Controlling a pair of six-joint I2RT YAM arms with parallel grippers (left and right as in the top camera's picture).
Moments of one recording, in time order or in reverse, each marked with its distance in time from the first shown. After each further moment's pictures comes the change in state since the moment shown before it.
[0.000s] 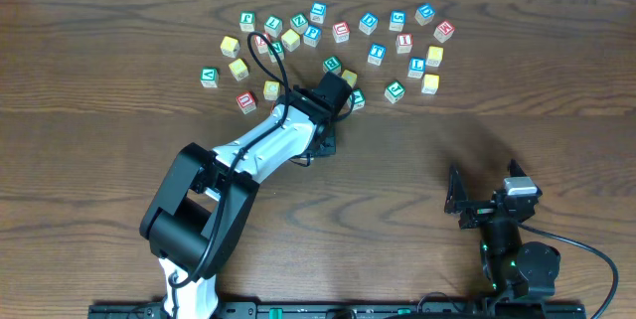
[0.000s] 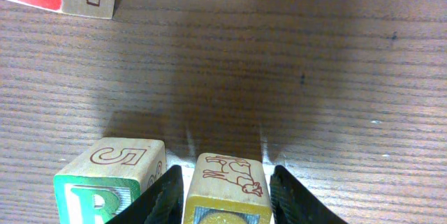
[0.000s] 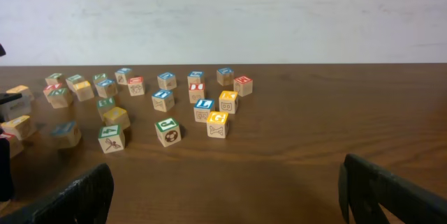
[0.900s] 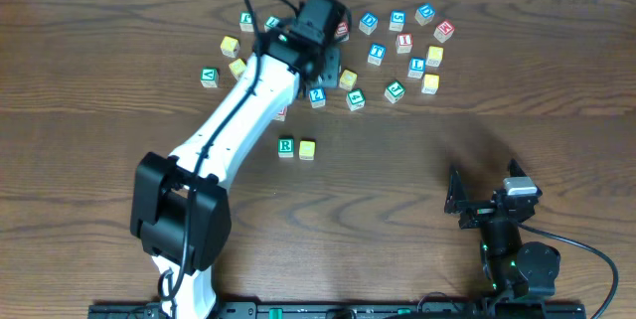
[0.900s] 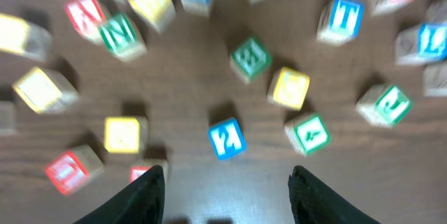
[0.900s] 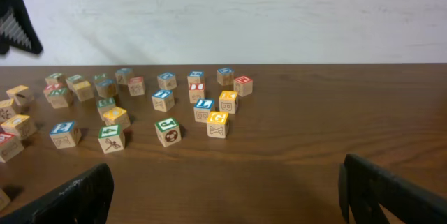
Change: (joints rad) left arm 0.110 0.000 0.496 -0.140 0.008 0.295; right arm 0.000 0.000 0.000 0.000 0.000 0.000
